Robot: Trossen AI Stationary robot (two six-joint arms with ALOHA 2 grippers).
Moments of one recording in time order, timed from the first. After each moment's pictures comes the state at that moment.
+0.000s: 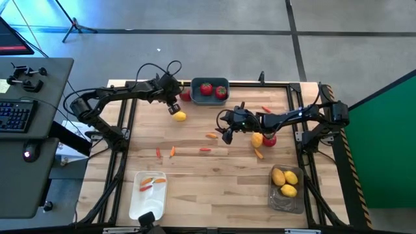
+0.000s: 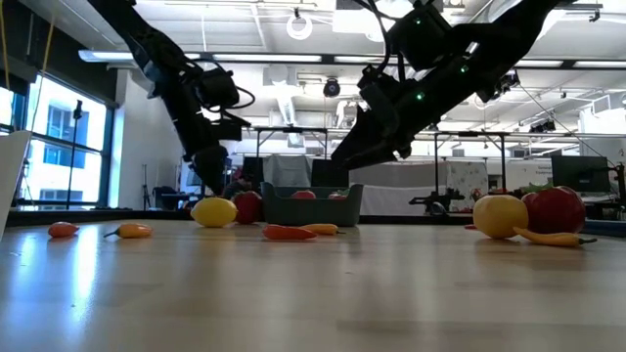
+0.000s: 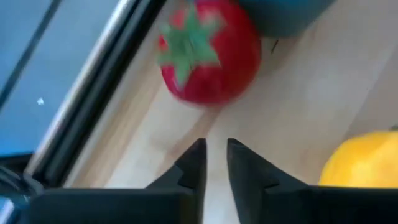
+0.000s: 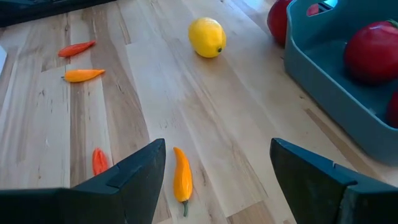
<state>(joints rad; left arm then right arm) 0.71 1.56 0.88 -0.36 -0.11 0.29 -0.13 1.60 0.76 0.28 0.15 0.17</state>
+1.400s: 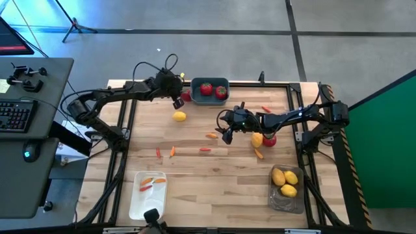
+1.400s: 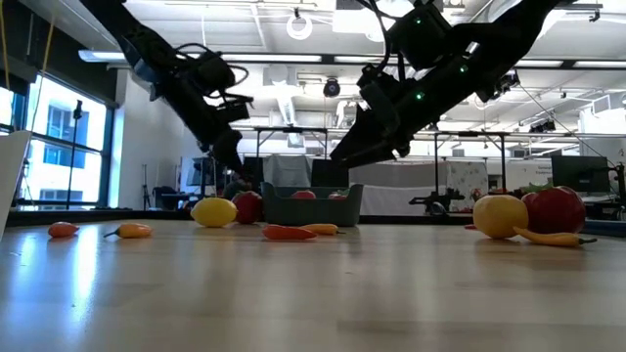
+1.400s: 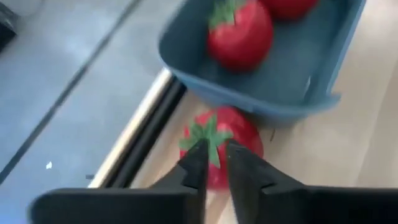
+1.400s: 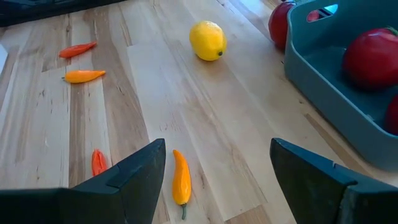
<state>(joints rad) 0.72 1.51 0.83 -0.07 -0.03 0.33 -0.13 1.60 0.76 0.29 0.15 0.16</state>
